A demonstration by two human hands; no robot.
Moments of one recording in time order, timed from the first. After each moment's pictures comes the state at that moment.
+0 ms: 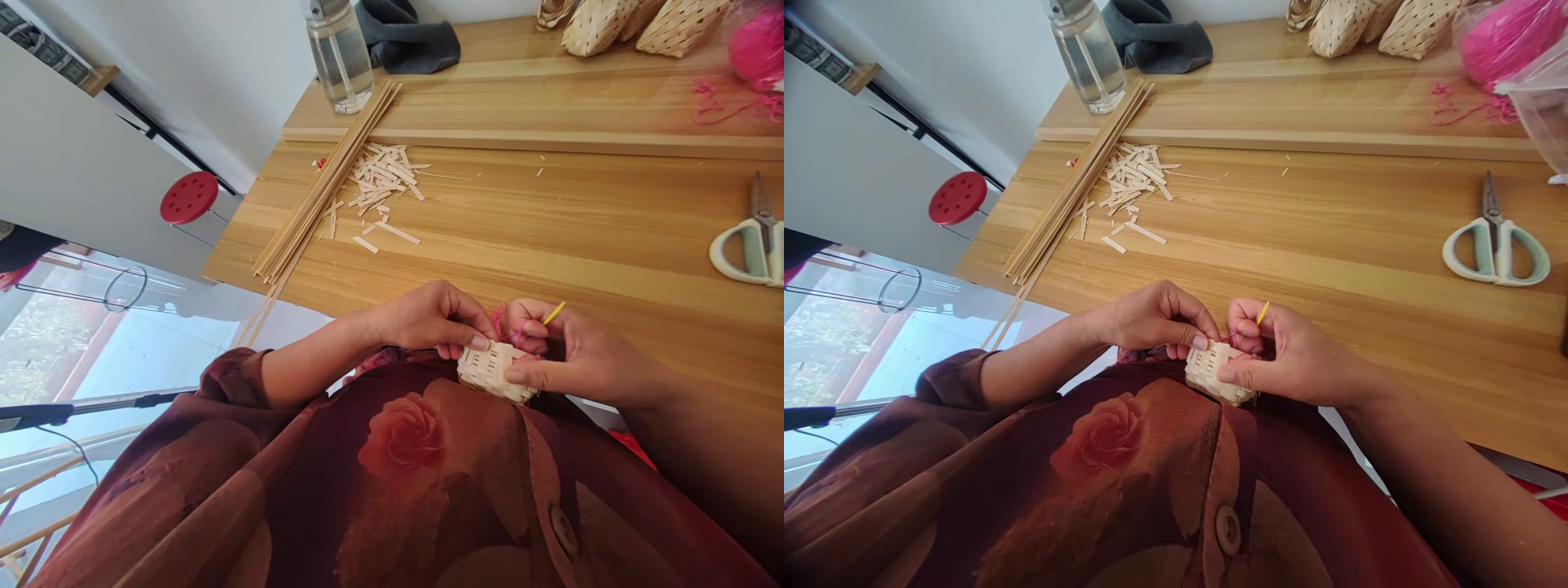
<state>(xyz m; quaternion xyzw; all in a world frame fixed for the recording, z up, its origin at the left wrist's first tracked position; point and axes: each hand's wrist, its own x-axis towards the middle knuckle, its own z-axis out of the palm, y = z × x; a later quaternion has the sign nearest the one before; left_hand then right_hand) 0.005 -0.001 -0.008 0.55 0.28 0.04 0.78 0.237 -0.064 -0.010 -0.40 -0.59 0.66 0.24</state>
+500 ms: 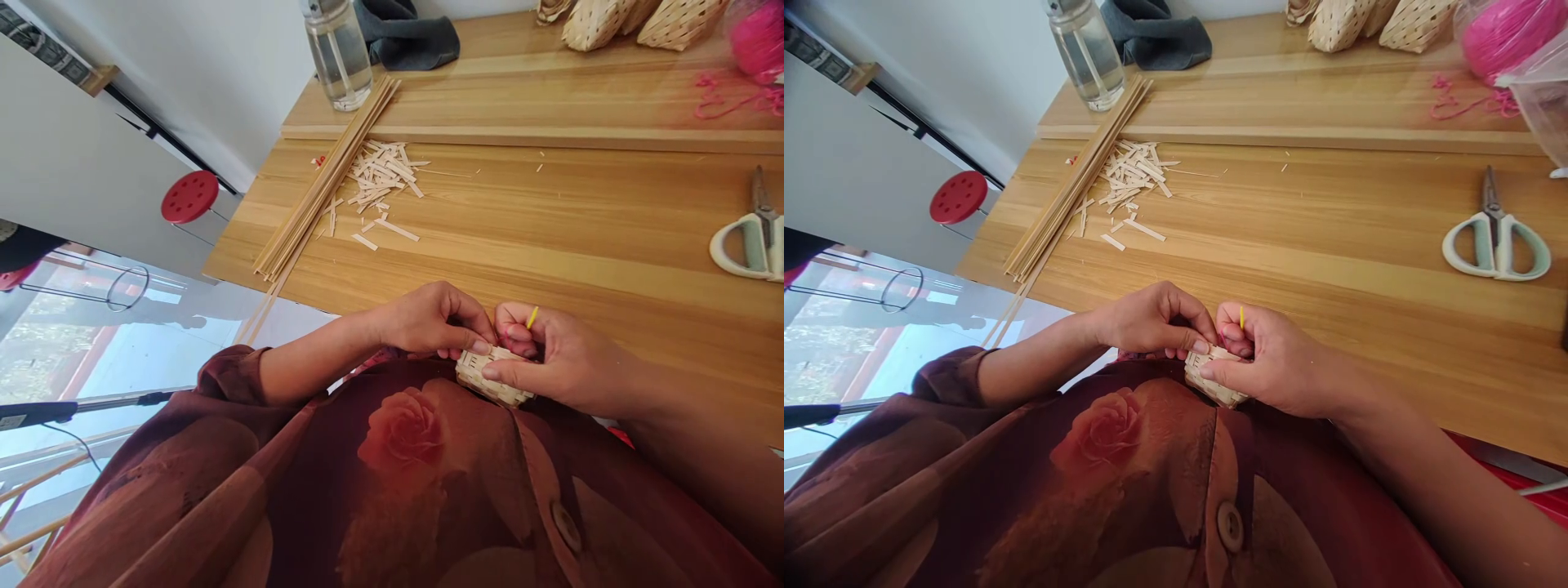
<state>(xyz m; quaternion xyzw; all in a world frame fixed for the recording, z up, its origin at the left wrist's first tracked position) 0.005 -0.008 -0.002 0.59 0.30 0.04 0.75 0.219 -0.075 -0.001 -0.47 -0.58 0.63 0.20</state>
